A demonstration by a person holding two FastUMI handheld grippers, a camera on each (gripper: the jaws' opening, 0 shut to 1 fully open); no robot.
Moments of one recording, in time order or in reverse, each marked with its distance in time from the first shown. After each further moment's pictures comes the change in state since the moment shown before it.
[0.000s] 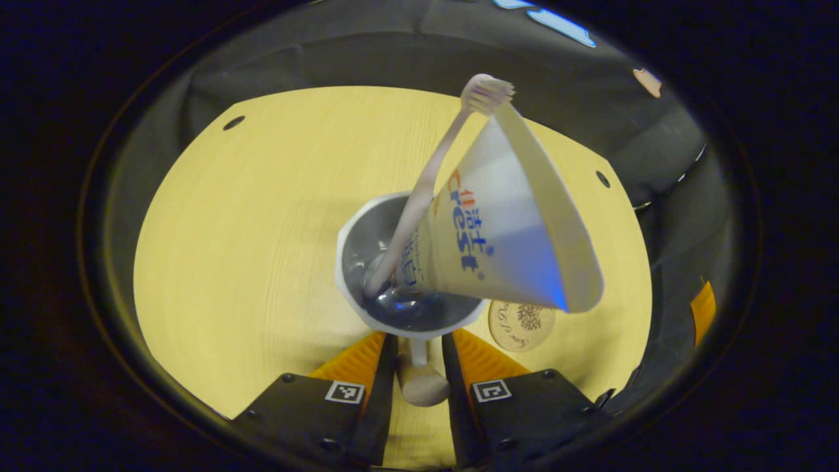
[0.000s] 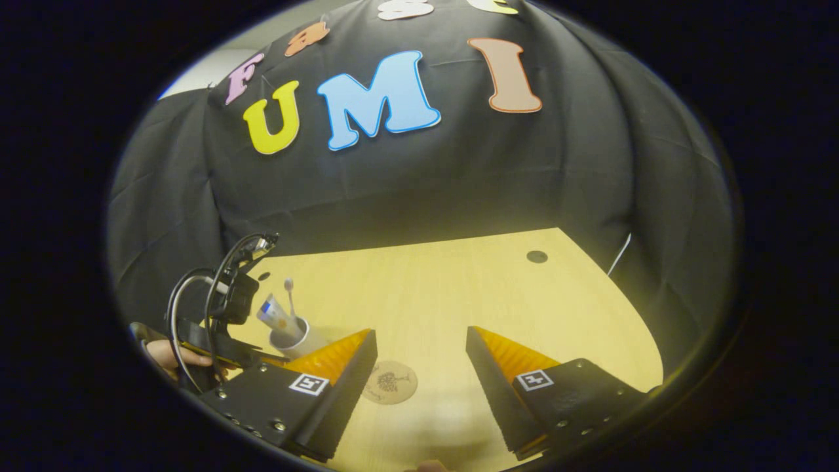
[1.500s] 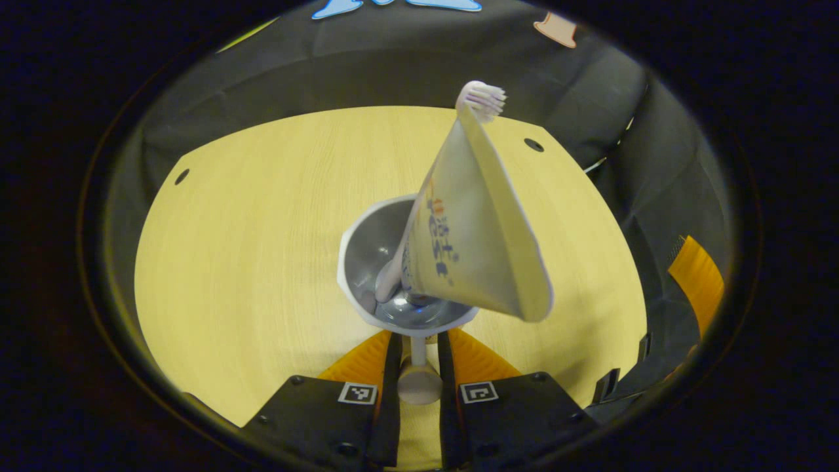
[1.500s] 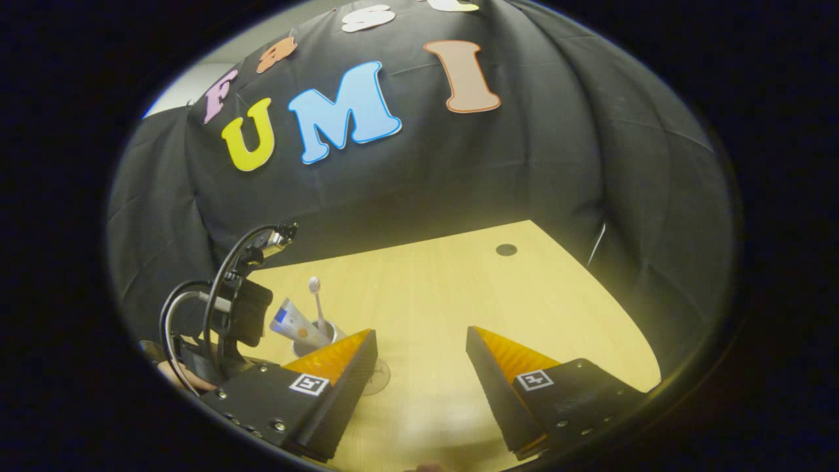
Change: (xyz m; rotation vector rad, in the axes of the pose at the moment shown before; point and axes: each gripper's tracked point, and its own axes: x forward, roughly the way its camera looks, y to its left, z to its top) left arm -0.003 -0.133 -0.020 0.236 -0.047 -0.077; right arm -0.031 -0.056 -0.010 0.087 -0.015 -0.054
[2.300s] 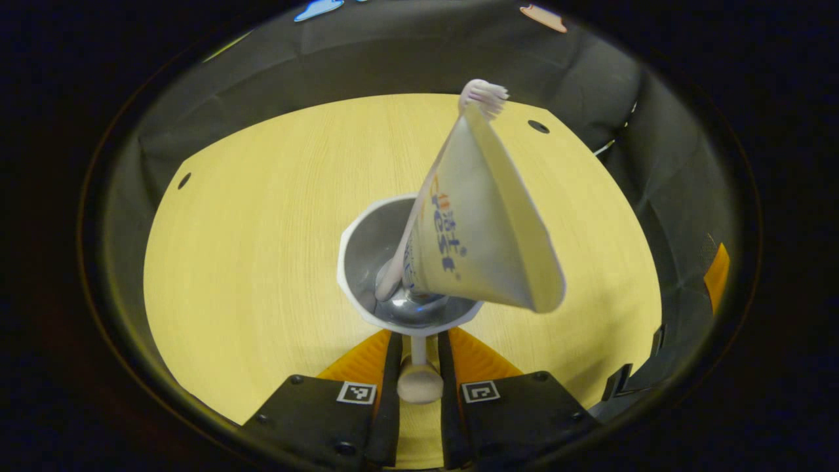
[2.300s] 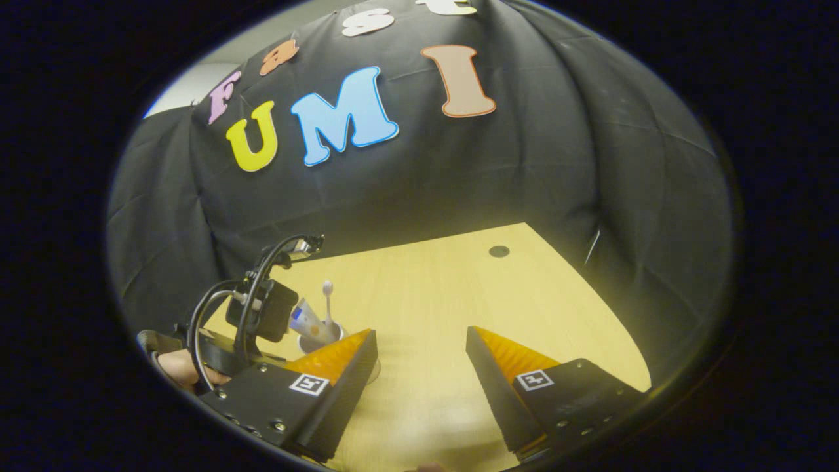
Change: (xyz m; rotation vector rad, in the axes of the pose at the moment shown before) left arm 0.008 -0.004 -0.010 0.026 0.030 0.060; right arm -0.026 -0.010 0.009 -0.020 -0.006 0.026
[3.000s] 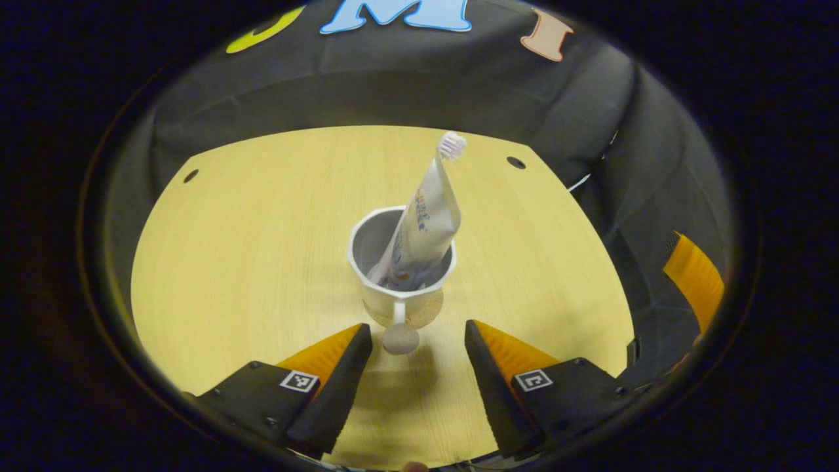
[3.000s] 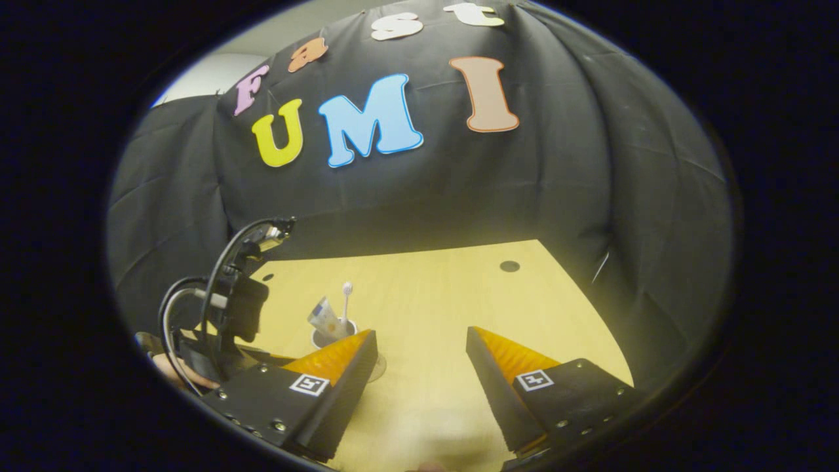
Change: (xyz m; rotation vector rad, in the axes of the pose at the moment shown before) left arm -0.063 -0.011 -0.009 -0.050 -0.220 -0.089; right arm -0.014 0.010 0.001 -0.097 -0.039 0.046
